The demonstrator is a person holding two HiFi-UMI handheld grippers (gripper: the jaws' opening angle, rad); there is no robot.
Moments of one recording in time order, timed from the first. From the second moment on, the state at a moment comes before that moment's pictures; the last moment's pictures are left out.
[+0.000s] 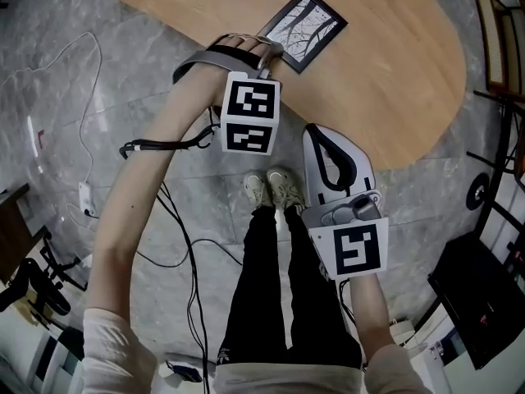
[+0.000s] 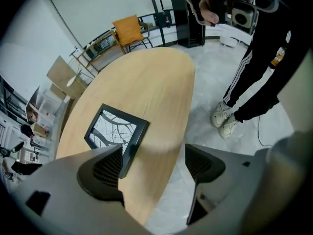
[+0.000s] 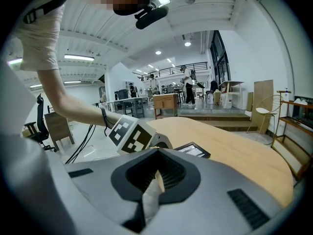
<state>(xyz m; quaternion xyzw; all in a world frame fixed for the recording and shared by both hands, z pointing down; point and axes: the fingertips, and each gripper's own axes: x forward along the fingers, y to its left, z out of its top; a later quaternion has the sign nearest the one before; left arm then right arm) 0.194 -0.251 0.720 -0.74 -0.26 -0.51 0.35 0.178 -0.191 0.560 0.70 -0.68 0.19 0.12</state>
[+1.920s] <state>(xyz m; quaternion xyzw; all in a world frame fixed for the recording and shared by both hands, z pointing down) 0.161 -0.223 0.738 -0.73 -0.26 -0.52 0.37 0.140 -0.182 0.578 0.66 -0.71 0.22 0.12</state>
